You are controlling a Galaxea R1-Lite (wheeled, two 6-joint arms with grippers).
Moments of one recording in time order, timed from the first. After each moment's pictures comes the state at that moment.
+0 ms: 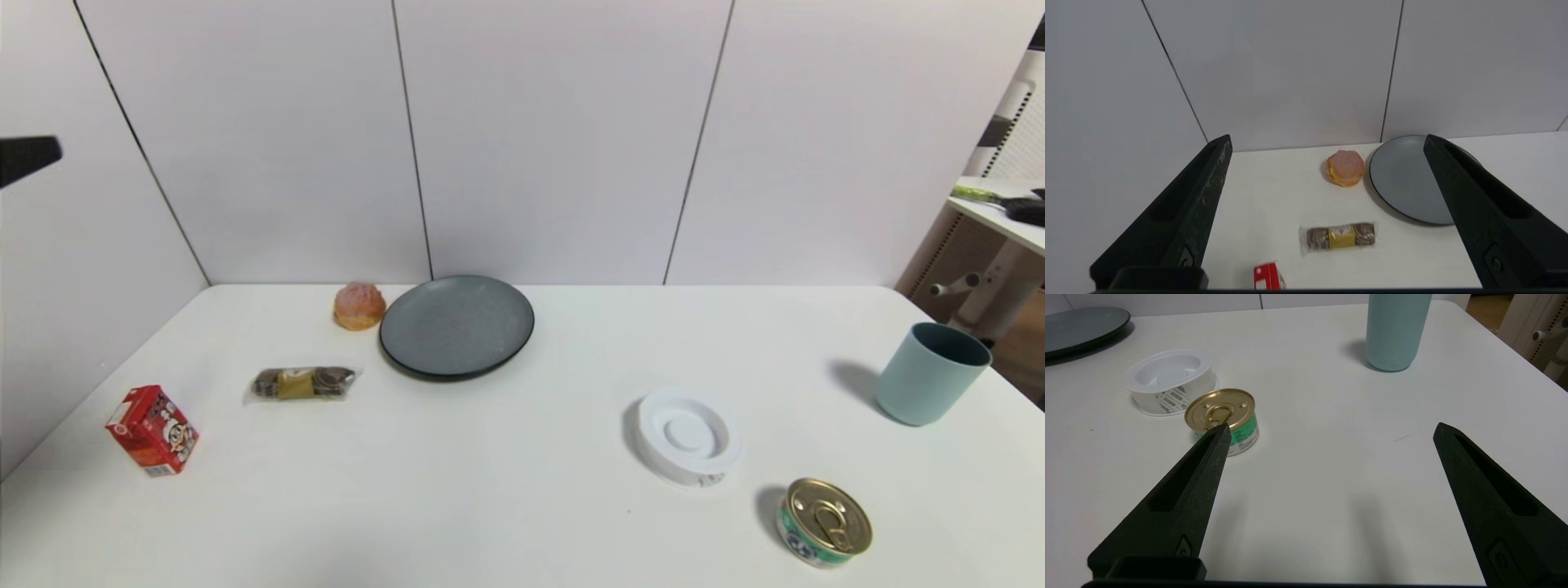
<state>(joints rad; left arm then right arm) -0.03 1.04 -1.10 0.04 0.00 0.07 0.00 0.00 0.00 0.00 -0.02 0.04</state>
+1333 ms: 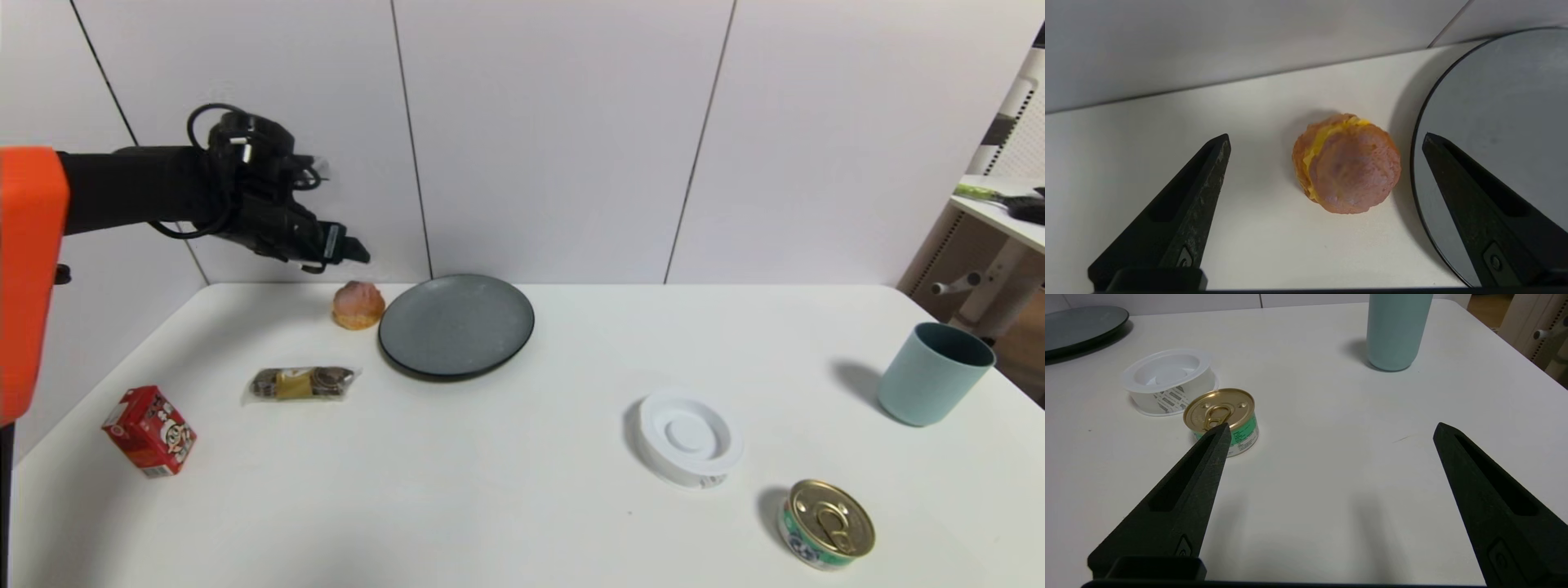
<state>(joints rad) -0.06 2.18 -1.95 0.41 -0.08 0.09 0.00 0.00 0.00 0.00 -0.02 0.04</state>
